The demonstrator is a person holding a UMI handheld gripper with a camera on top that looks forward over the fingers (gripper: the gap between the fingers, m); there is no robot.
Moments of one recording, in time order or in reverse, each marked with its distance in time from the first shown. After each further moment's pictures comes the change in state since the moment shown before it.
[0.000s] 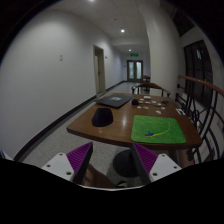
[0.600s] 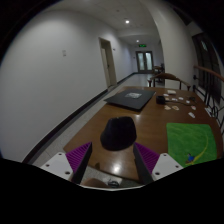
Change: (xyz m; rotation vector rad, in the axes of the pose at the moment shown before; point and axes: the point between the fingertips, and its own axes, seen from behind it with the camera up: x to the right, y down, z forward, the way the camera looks) arm -0.060 -0.039 0.181 -0.081 -0.141 0.047
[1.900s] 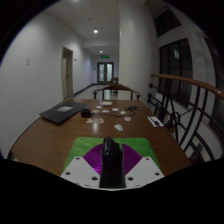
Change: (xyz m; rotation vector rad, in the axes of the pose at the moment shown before) arm 0.285 -0.039 -0.061 0.125 0.446 0.034
